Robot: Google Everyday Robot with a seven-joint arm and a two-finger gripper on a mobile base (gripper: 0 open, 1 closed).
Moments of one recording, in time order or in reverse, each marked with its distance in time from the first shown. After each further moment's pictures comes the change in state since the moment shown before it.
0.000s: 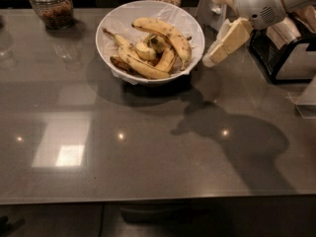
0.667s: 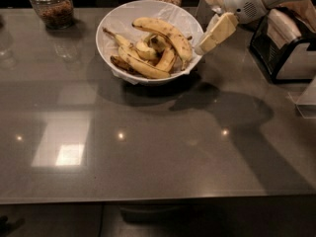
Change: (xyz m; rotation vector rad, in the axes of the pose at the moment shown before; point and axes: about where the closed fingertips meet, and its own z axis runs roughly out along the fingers) arm 0.023 -0.053 0.037 -0.007 0.012 0.083
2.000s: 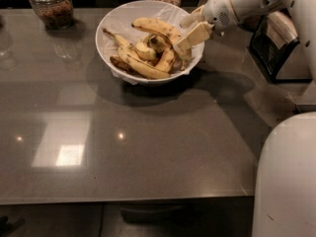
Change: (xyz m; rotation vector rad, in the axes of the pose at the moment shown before) arm 0.014 -0.026 0.073 -0.135 -0.063 0.115
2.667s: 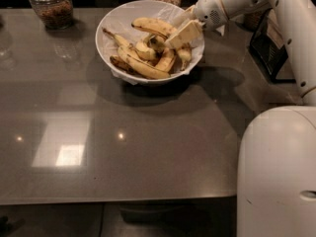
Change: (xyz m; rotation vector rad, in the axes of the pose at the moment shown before) arm -0.012 -0.007 0.022 -0.047 -0.021 -0.006
